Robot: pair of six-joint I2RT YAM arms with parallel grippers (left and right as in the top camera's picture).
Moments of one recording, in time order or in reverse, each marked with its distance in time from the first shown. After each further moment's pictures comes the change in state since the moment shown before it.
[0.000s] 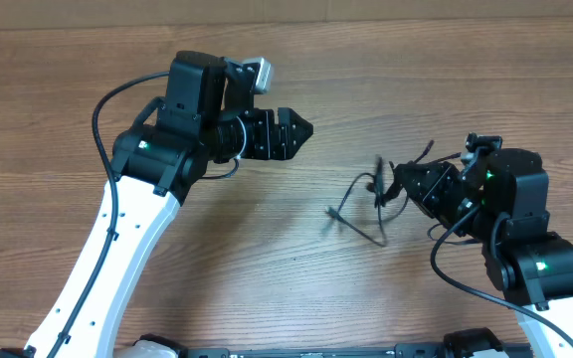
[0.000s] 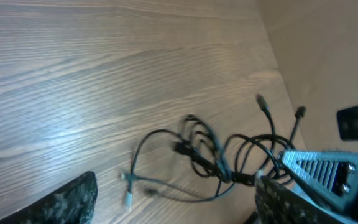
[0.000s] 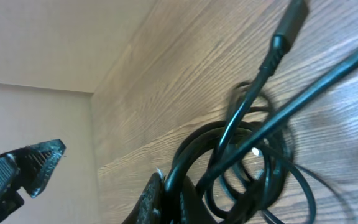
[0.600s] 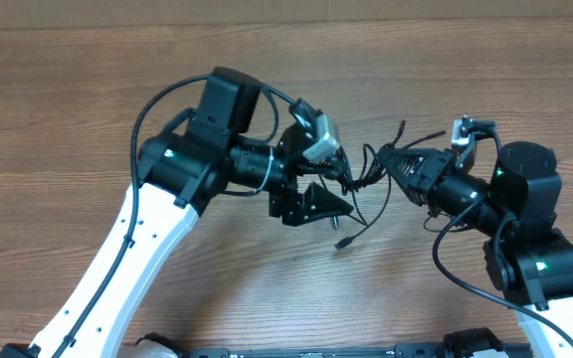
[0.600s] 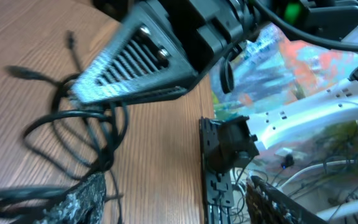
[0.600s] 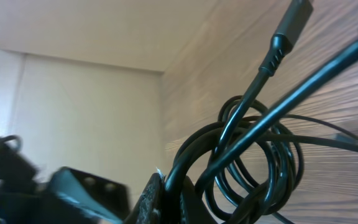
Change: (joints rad) left arm -0.119 0.000 0.000 -0.092 0.543 0.787; right arm 0.000 0.000 0.000 0.229 -0.241 0.180
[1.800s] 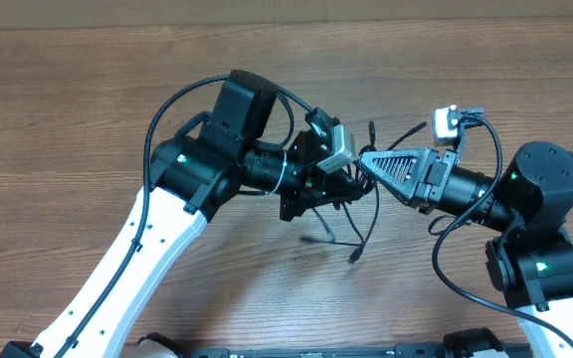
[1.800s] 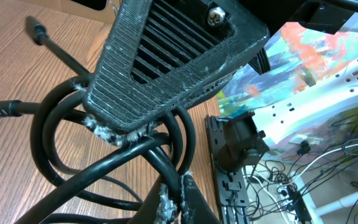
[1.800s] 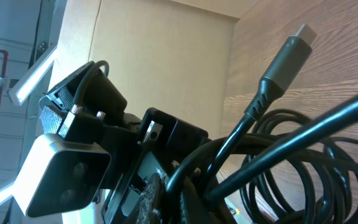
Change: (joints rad) left arm -0.066 0.000 0.000 0.057 -0.041 0.042; right arm 0.000 -0.001 0.000 0.250 -0.318 0.115
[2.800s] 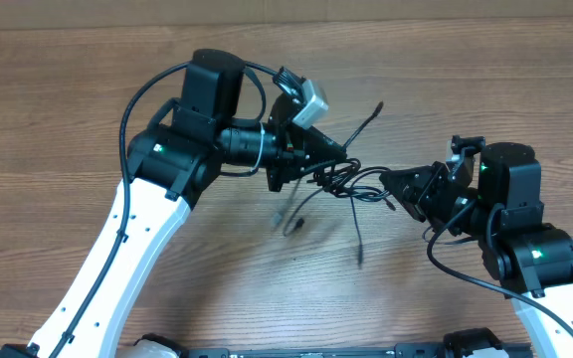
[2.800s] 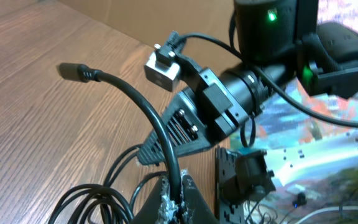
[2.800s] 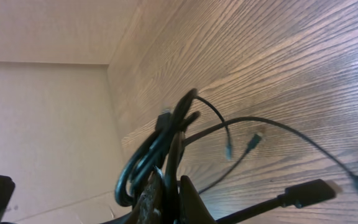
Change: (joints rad) left arm 0.127 0.004 -0.001 0.158 0.026 -0.292; right arm -0.001 0.048 0.013 -0.510 0.395 -0.230
